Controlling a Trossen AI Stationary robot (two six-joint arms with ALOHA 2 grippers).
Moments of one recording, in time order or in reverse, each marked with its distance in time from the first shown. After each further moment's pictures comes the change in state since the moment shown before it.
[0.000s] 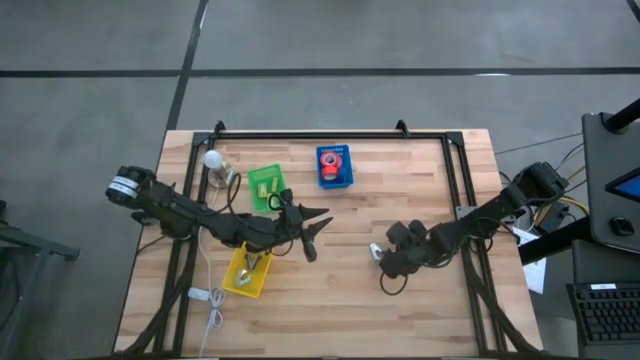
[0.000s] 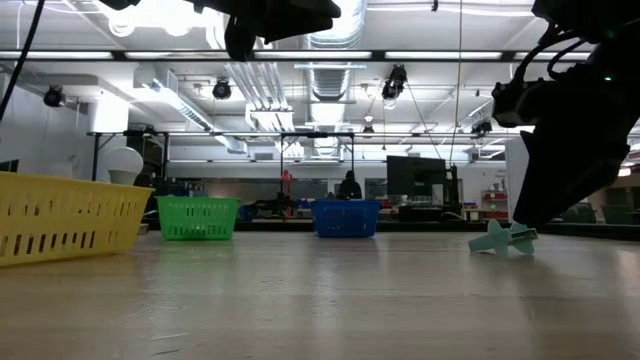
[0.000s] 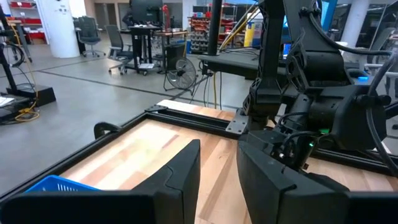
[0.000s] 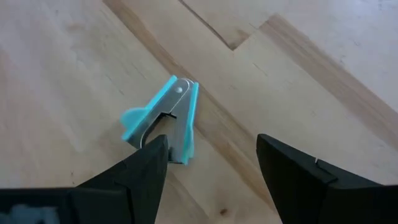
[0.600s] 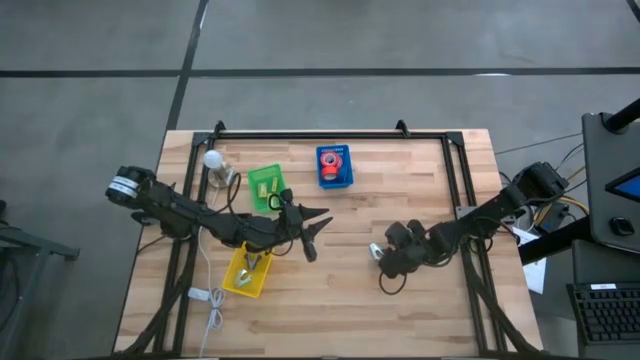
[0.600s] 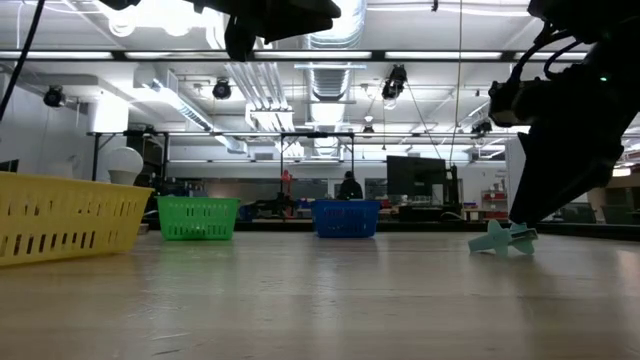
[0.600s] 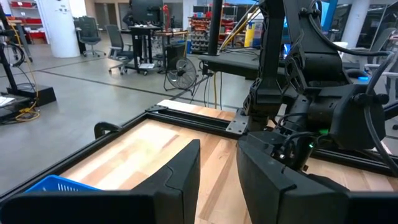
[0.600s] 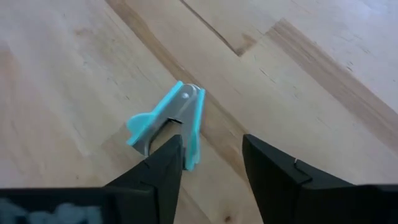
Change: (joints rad) left arm 0.000 0.000 0.000 0.000 -0.001 -0.001; right arm -0.010 0.001 -0.009 0.035 -0.002 -0.027
